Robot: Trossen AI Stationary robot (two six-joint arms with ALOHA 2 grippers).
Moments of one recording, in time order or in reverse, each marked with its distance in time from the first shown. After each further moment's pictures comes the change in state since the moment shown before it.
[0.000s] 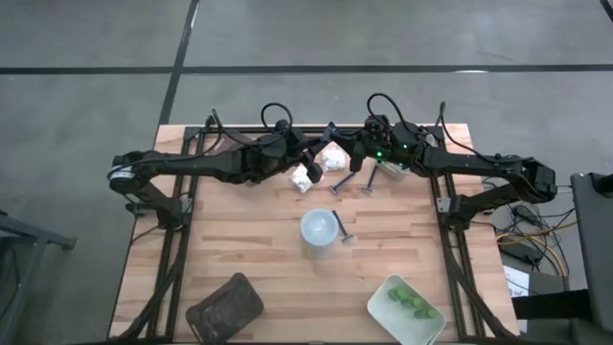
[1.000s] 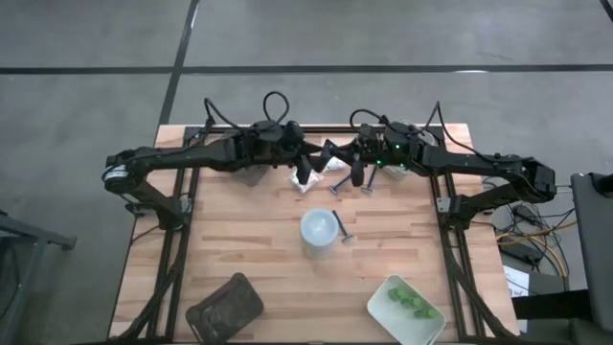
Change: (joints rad) left arm 0.117 -0.043 0.001 -0.163 0.480 -0.261; right arm -0.002 0.002 0.000 -0.178 -0.167 -0.266
